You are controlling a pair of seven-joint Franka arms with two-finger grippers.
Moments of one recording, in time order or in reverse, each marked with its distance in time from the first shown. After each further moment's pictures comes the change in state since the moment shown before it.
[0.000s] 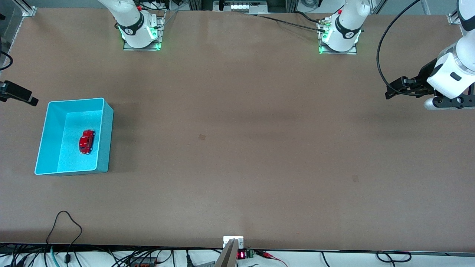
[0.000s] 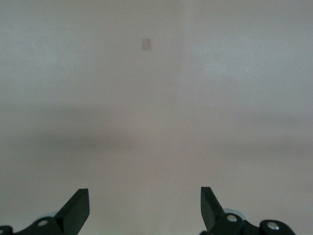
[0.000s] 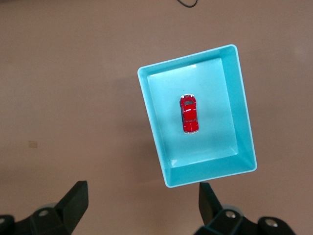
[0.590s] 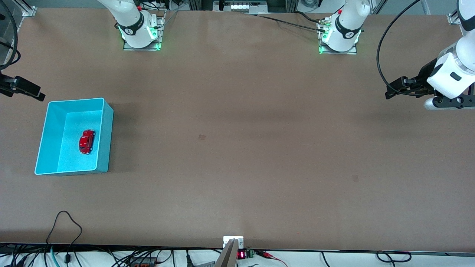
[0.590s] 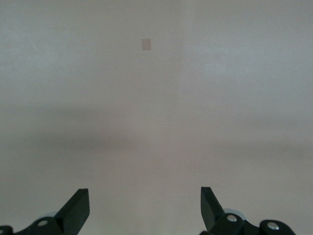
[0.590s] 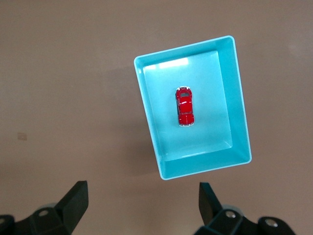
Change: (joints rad) left arm 0.000 0.000 0.000 0.000 0.000 0.000 0.000; right arm 0.028 -0.078 -0.002 -0.101 -0.048 0.025 0.011
